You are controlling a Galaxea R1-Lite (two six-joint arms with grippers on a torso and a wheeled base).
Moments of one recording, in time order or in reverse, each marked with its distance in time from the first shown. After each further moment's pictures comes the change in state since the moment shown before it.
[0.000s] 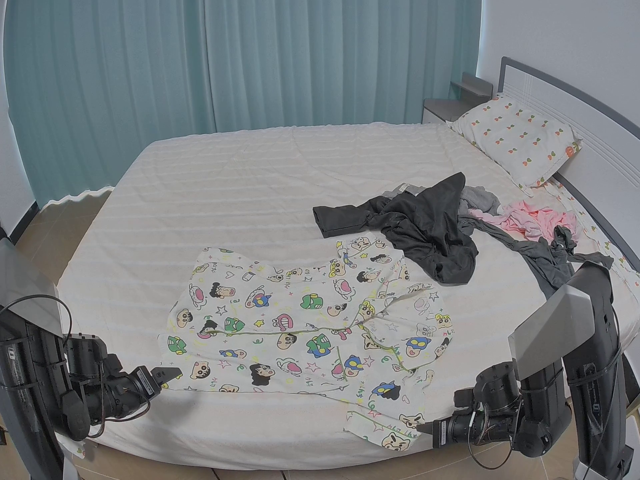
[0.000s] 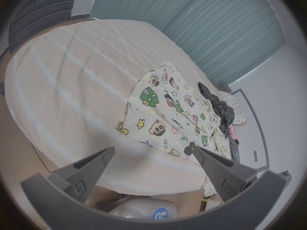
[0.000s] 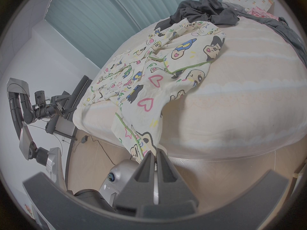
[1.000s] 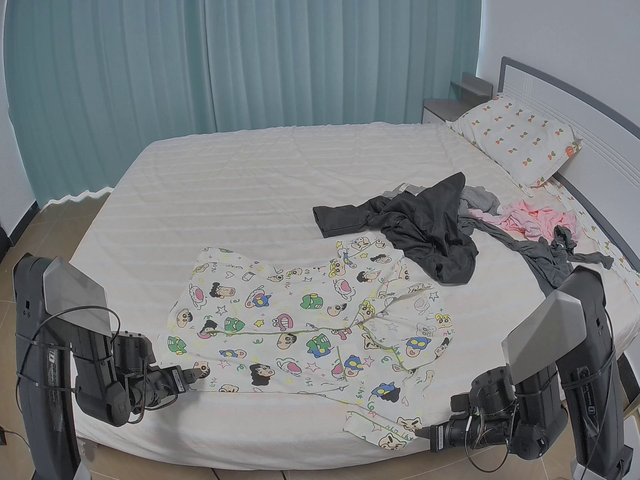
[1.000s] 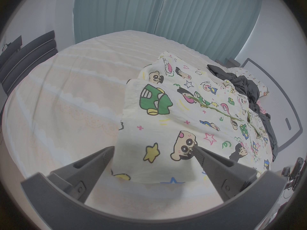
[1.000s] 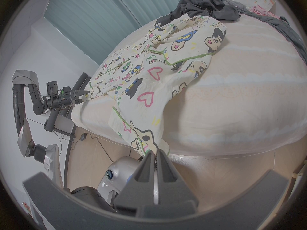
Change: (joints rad) left arm -0.116 0.246 -0.318 0.105 0.255 0.240; right arm 0.014 0.033 -0.005 0.000 -0.008 -0.003
